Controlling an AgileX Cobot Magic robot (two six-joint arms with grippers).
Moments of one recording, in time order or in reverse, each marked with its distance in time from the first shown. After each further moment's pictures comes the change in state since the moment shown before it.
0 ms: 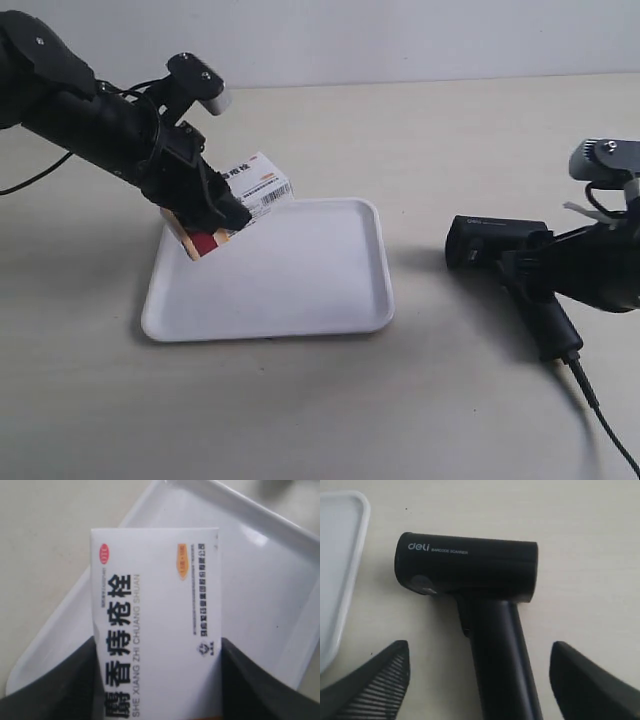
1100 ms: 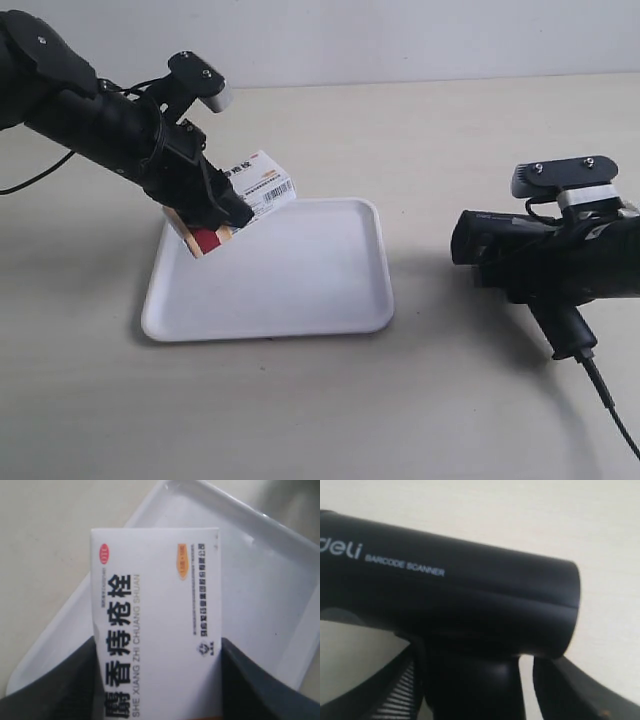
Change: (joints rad) left arm 0.000 0.004 -0.006 -0.016 -0.003 -0.002; right arm 0.006 0.291 -0.109 -0.004 -0.109 -0.121
